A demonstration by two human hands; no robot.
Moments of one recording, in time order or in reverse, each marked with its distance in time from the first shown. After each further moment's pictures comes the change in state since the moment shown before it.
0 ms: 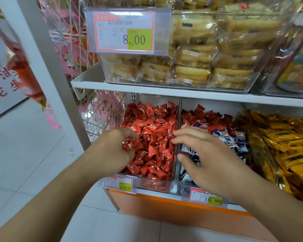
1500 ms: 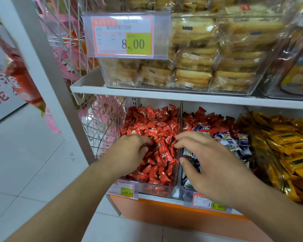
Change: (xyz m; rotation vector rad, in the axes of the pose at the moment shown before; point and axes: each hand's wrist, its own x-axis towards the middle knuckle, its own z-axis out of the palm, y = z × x) left_hand 0.035 -0.002 0.036 0.147 -0.013 0.170; right_hand -0.002 -0.002 0.003 -0.078 0.030 -0.008
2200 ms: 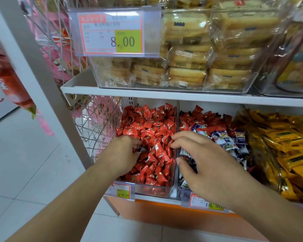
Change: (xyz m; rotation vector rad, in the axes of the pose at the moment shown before) left_hand 0.007 -0.013 0.014 -0.008 0.029 -0.157; right_hand -0.001 -0.002 0.001 0.047 -0.004 0.019
